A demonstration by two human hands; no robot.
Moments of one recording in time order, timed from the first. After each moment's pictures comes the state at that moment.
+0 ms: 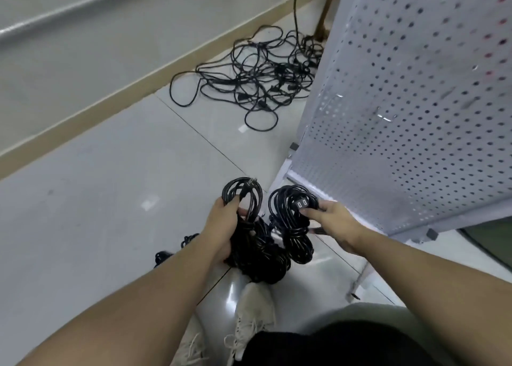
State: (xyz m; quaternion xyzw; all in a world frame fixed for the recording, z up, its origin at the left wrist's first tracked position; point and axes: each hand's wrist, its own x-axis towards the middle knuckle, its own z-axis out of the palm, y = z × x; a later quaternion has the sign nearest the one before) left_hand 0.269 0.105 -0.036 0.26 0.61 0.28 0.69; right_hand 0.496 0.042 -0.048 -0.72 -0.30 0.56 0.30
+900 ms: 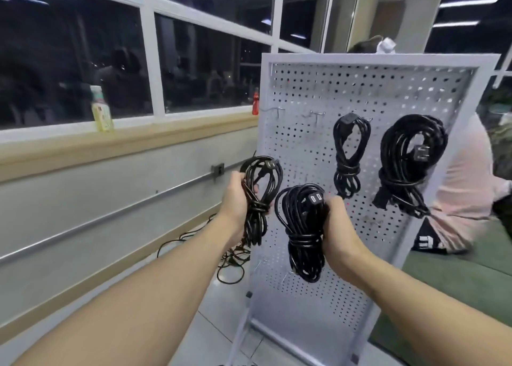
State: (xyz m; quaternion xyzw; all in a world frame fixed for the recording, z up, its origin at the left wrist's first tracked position) left_hand 0.357 0.085 0.392 0.46 0.28 0.46 0.71; right_hand 0.497 -0.031 0.376 -0.60 -0.34 0.39 0.61
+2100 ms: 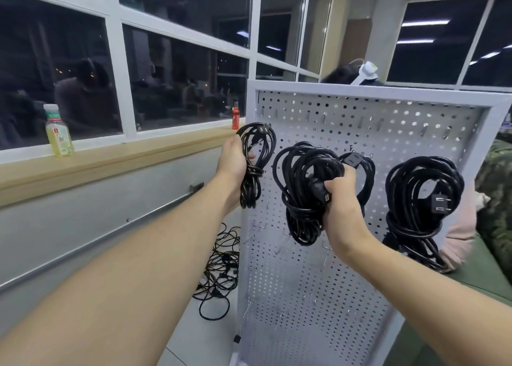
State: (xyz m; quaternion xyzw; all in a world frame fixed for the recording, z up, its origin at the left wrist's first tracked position) left_hand 0.421 0.202 0.491 0.49 0.27 0.50 0.66; right_hand 0.522 0.035 0.461 -0.51 -0.46 0.19 0.70
